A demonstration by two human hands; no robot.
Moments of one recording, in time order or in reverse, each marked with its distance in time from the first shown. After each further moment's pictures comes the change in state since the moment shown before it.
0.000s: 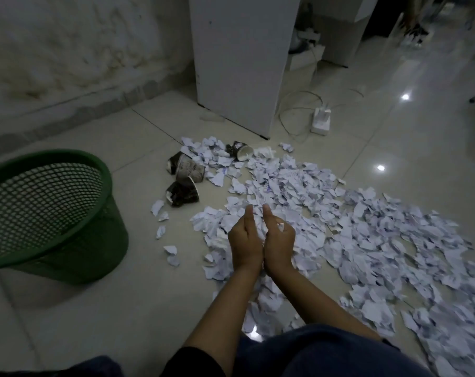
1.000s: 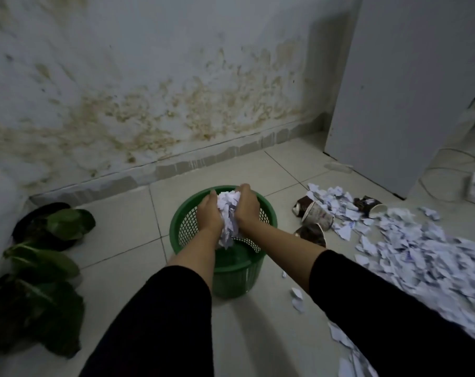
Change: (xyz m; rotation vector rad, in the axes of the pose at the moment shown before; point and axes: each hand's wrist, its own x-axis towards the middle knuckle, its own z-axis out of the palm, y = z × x) left_hand 0.181 0.109 -0.326 0.037 0.445 -0.121; right_hand -0.064 -0.063 0.365 -0.416 -0.706 -0.015
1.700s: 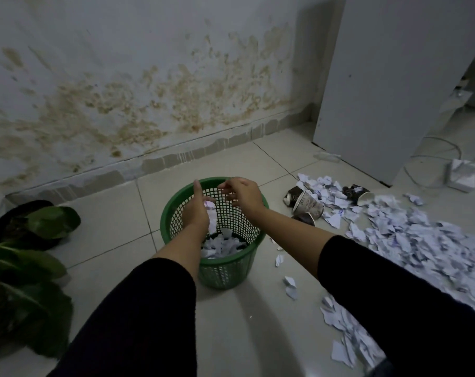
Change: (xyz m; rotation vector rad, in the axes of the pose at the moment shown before) left_hand 0.005 -0.016 -0.014 0.047 -0.019 -0.163; right_hand 0.000 0.011 -0.021 0.308 -0.114 -0.099
